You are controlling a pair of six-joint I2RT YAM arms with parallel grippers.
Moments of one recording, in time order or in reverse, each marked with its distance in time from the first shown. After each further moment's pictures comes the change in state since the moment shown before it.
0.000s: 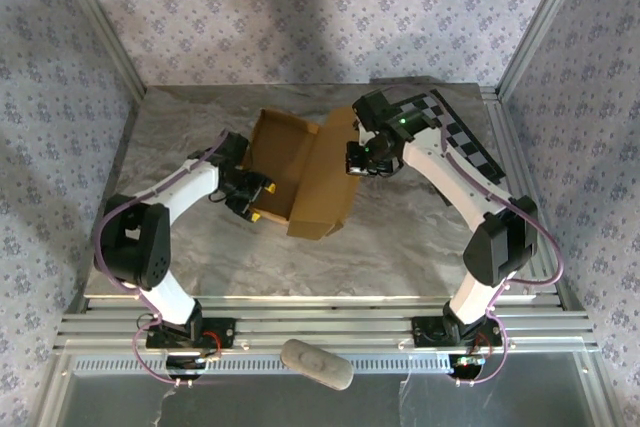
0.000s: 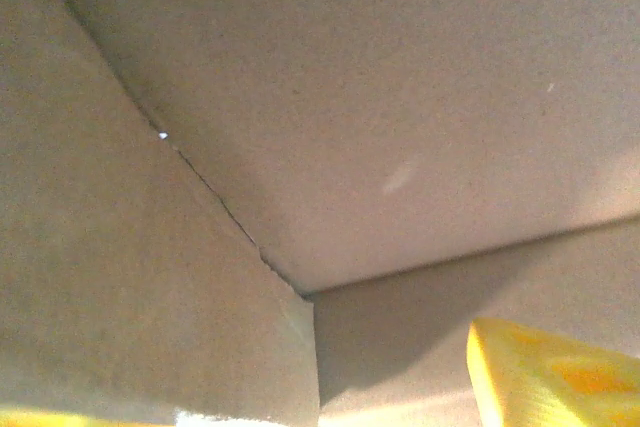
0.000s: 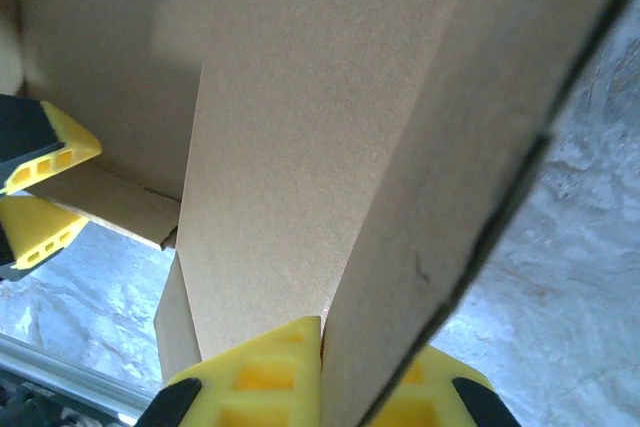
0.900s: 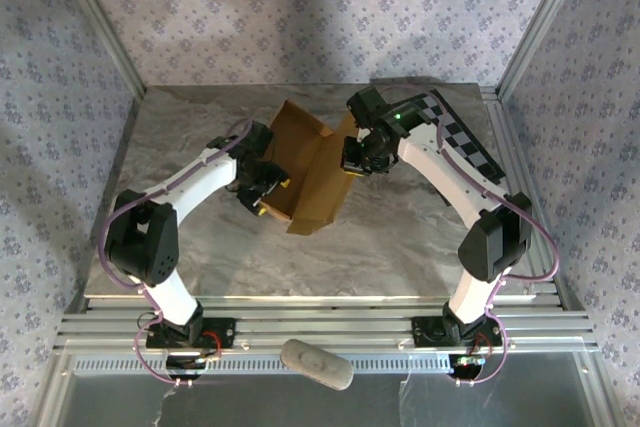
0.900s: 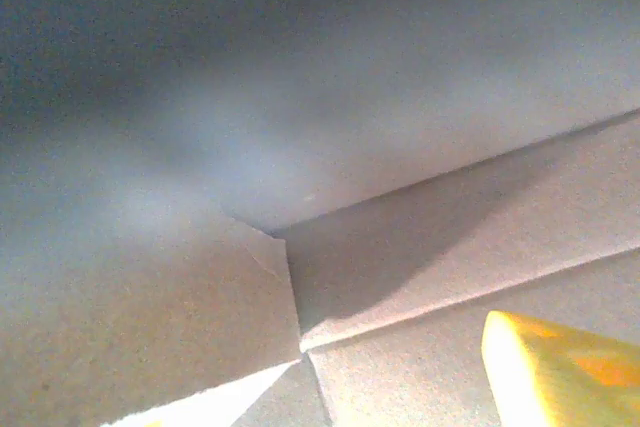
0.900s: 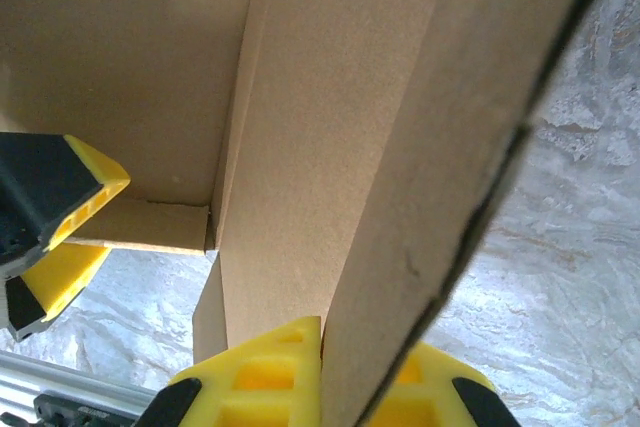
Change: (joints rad) left arm -0.138 0.045 0.182 -0.161 -0.156 0.063; right arm 0.008 0.039 0.077 -0.058 0.008 0.135
